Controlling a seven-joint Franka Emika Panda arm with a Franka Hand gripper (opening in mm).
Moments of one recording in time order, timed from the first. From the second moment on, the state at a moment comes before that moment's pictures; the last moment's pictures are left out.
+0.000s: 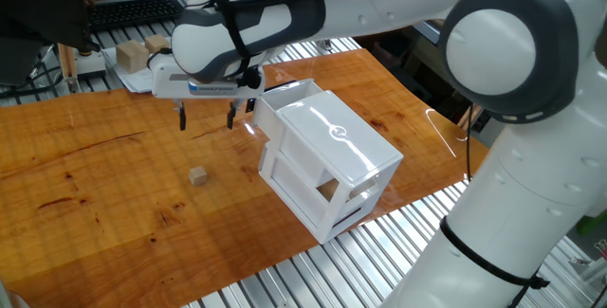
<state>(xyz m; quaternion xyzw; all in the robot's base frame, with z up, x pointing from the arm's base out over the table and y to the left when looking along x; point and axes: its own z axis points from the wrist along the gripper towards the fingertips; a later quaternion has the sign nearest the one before) 0.510 0.129 0.217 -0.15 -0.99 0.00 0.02</state>
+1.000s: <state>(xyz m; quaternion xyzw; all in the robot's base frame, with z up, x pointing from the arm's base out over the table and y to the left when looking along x) 0.514 0.133 0.197 -0.14 -0.99 0.00 0.02</state>
